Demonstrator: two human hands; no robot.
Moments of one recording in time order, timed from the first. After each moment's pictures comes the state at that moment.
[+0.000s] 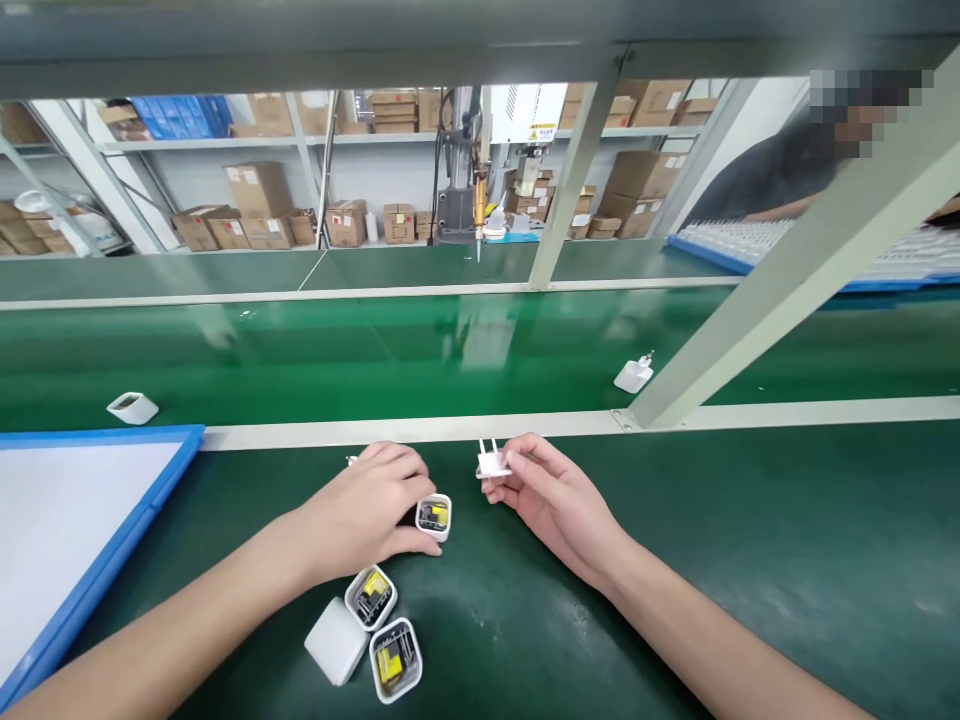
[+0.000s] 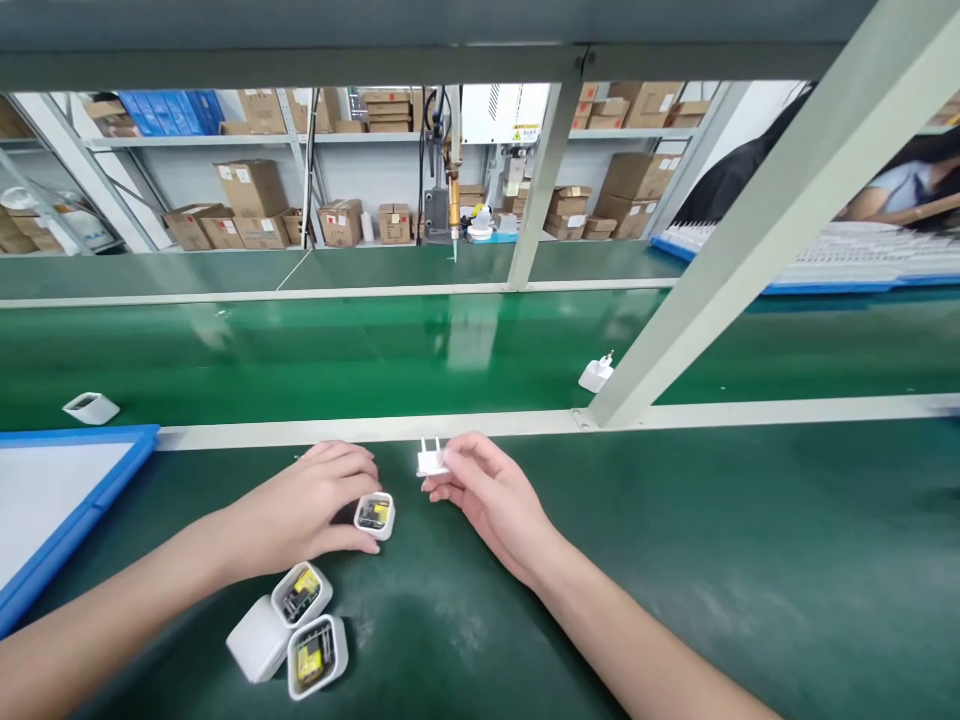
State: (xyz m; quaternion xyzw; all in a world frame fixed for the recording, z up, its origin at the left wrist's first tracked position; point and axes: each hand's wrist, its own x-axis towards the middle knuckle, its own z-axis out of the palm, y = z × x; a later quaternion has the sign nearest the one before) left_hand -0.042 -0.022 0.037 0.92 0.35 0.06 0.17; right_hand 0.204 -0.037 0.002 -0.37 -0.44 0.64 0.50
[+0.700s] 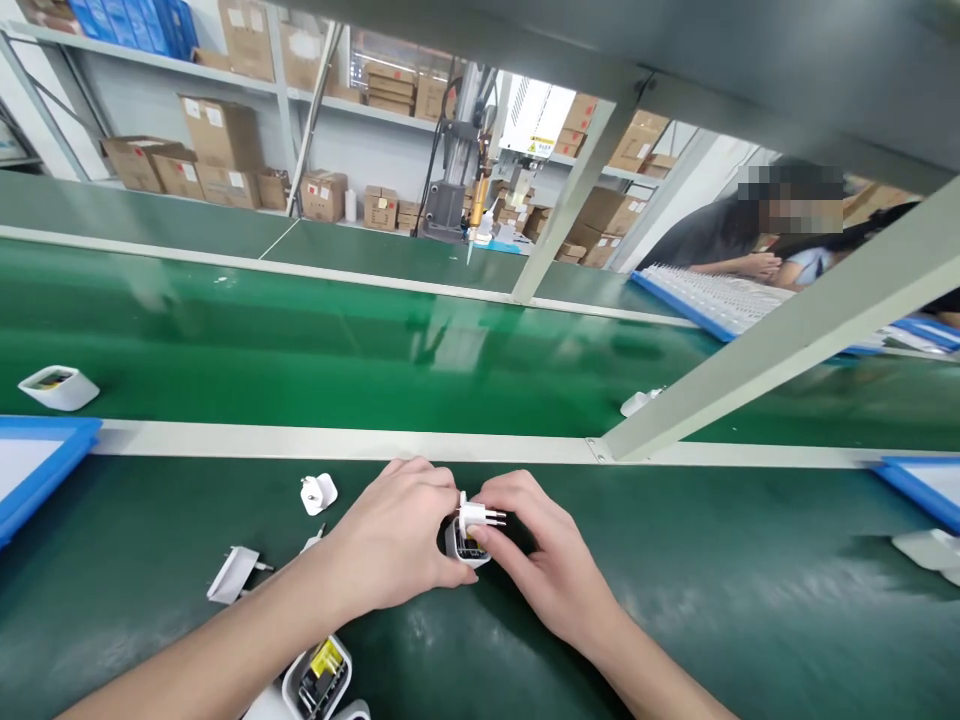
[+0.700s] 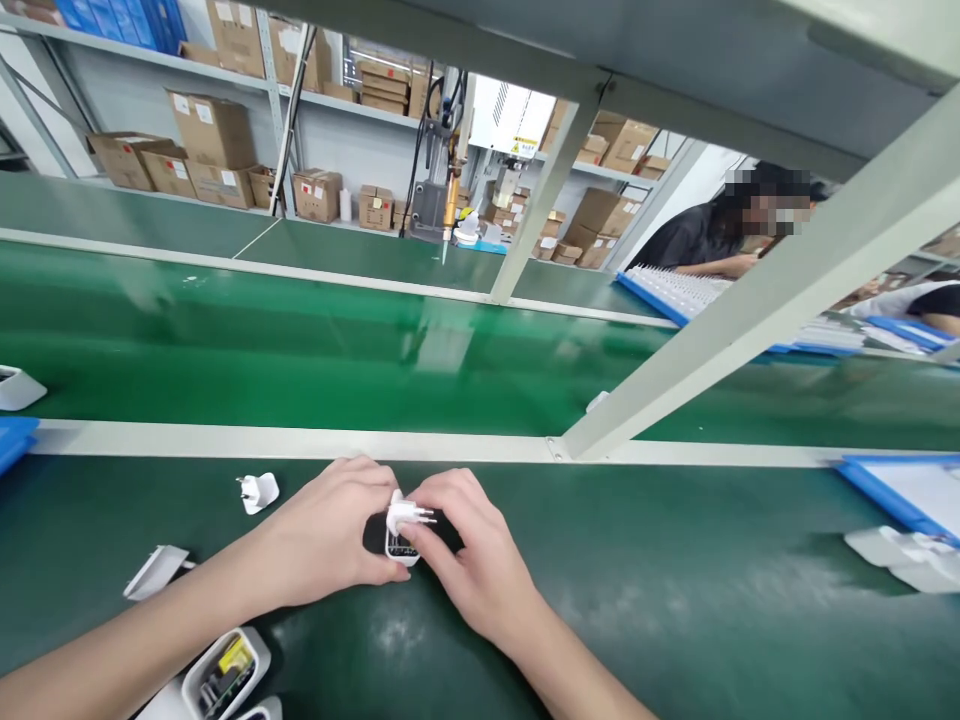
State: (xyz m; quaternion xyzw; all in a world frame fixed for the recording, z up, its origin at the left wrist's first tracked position) left_hand 0.019 -0.004 0.018 0.86 0.40 0.14 0.29; right_hand 0.221 -0.038 0.007 -0.44 -0.79 0.24 0.36
